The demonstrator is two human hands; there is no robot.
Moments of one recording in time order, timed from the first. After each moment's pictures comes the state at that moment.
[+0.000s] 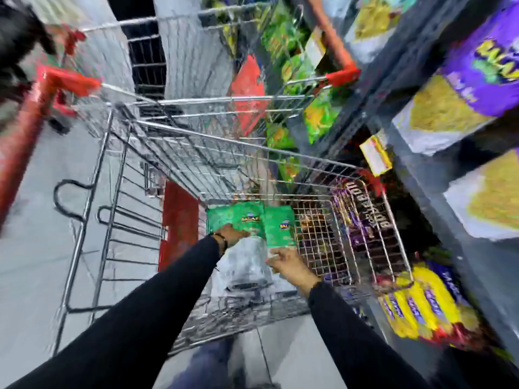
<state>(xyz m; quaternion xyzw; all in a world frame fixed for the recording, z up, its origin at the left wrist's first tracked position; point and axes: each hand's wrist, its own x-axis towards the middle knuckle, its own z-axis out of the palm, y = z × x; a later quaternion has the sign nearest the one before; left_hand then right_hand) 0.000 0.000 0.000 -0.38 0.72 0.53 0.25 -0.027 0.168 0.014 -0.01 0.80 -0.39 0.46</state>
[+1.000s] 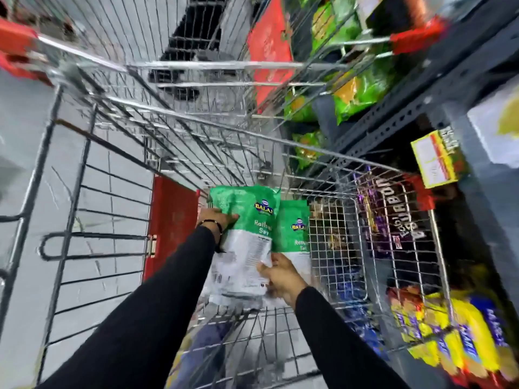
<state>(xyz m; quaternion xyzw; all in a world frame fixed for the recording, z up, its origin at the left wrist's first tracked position) -0.038 -0.062 -0.079 -0.60 0.57 0.55 0.12 -0.048 0.126 -0.047 0.15 0.71 -0.42 0.54</state>
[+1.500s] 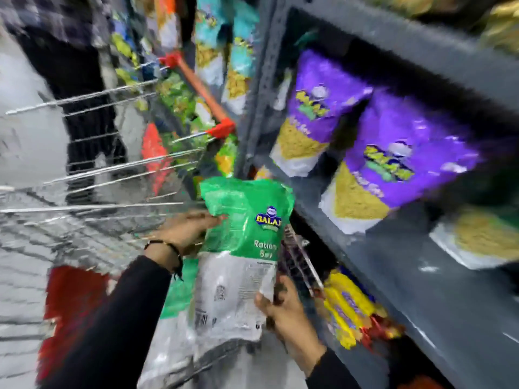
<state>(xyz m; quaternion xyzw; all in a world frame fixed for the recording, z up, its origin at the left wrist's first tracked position) -0.085 0.070 0.156 -0.25 0.66 0.70 0.10 -0.034 0.299 0.096 0.07 0.69 -0.68 0.24</state>
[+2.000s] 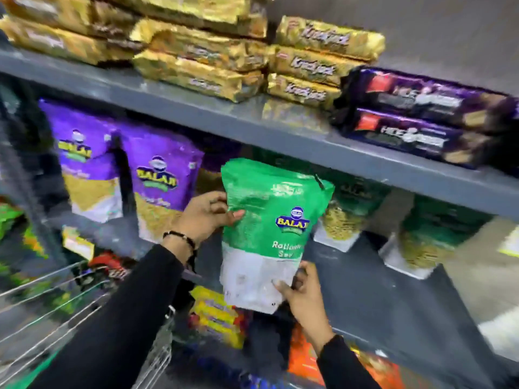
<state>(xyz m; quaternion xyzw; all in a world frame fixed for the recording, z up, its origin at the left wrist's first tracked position) -0.133 0.421 0.270 0.21 0.69 0.69 0.12 0.006 0.599 0.164 0.15 0.72 -0.65 -0.20</state>
